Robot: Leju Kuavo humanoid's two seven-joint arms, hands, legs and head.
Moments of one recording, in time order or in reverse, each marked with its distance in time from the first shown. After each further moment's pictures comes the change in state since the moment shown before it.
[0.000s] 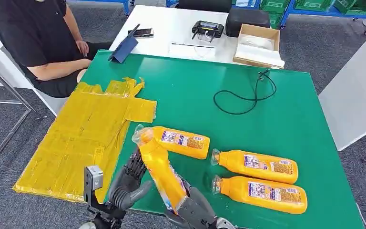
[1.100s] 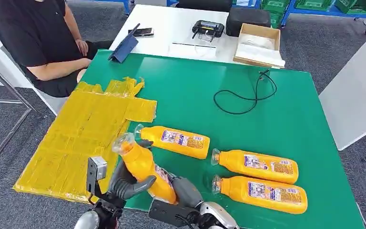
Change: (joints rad) left arm -0.074 0.004 0.016 0.068 -0.027 -0.011 0.002; right arm -0.131 0.063 0.060 0.035 0.337 0.124 0.106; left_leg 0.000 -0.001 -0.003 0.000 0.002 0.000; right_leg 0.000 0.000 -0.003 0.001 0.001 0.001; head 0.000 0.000
